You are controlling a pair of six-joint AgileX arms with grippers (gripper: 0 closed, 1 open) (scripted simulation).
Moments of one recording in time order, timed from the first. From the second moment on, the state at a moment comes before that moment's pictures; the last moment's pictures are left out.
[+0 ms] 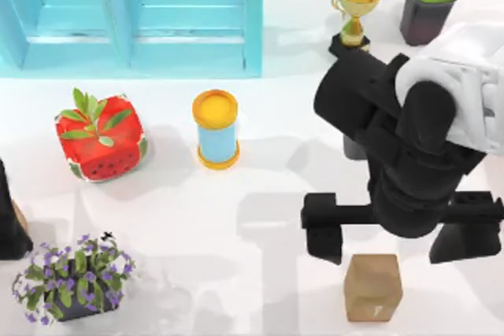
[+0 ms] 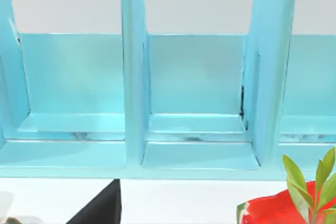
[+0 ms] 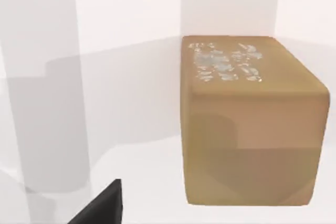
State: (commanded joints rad) left arm 0.00 0.00 0.00 0.00 0.00 0.00; right arm 0.76 1.67 1.24 -1.15 0.00 0.77
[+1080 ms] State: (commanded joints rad) left arm 0.00 0.00 0.00 0.00 0.00 0.00; right arm -0.39 2.00 1.82 -1.40 0.00 -0.35
